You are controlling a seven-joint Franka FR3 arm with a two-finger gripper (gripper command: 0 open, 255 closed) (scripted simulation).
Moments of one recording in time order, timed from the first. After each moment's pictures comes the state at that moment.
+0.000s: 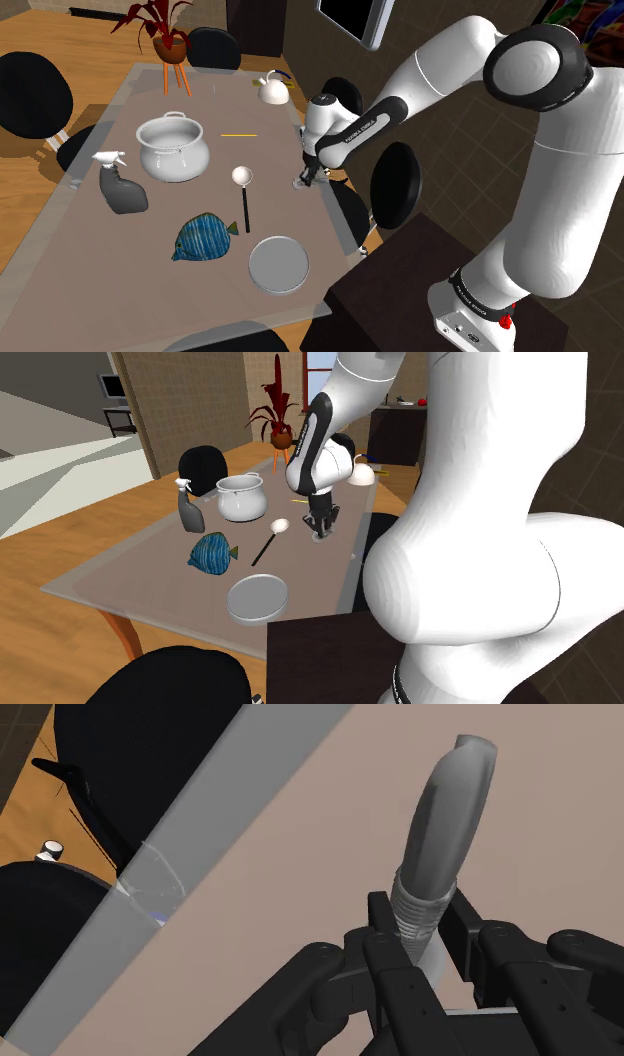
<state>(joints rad) 0.03 0.43 0.09 -2.15 -0.34 2.60 0.00</state>
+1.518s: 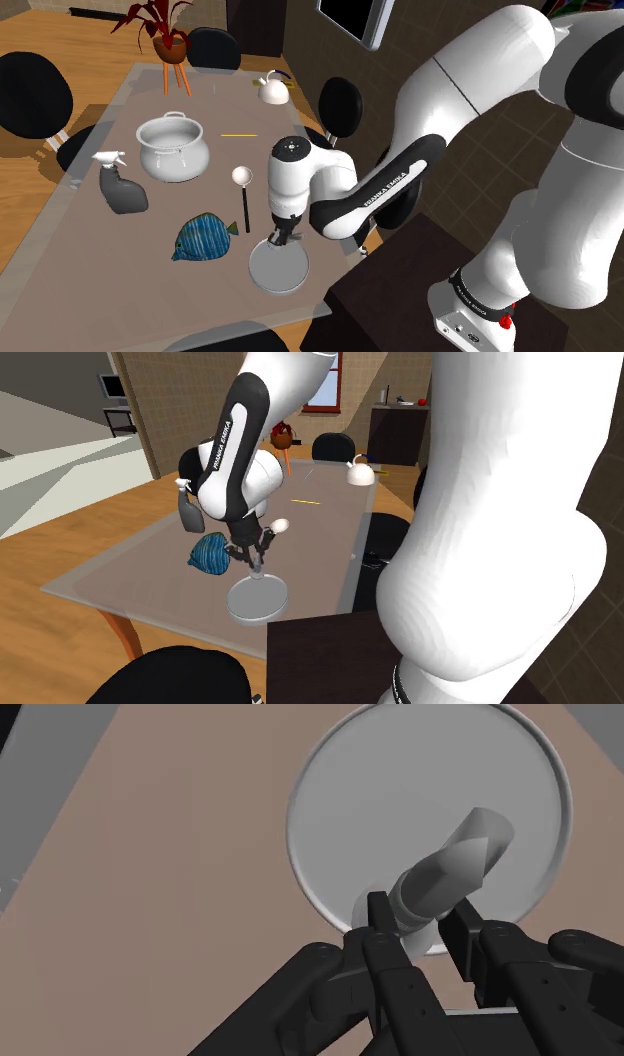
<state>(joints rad) 0.38 0.27 0.24 -2.35 -0.37 2.55 0.53</state>
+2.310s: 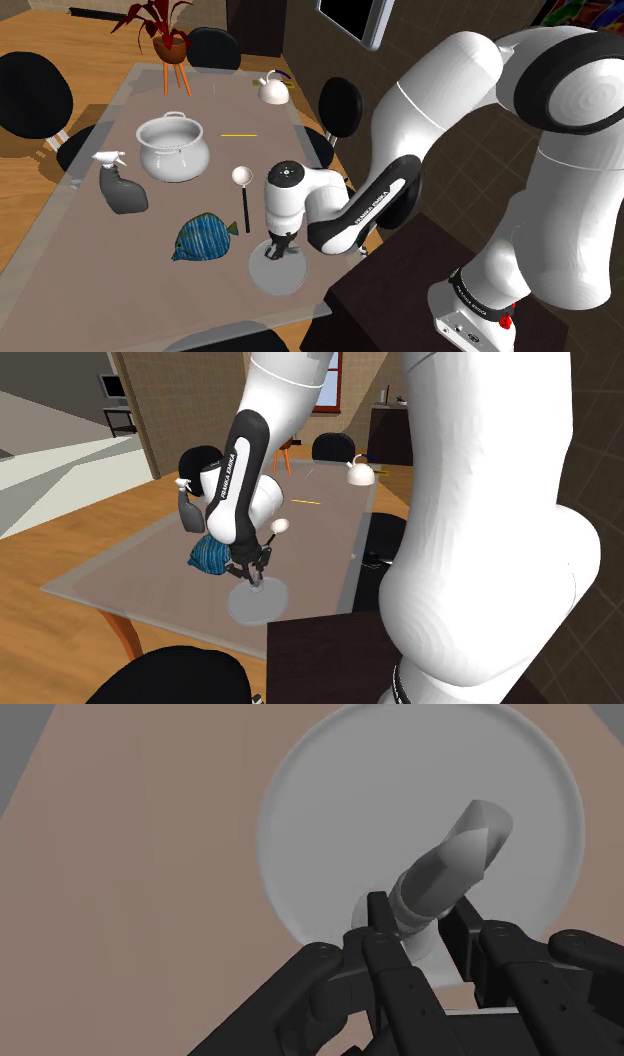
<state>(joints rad) 0.43 0.41 0.18 -2.32 -0.47 2.65 0.63</state>
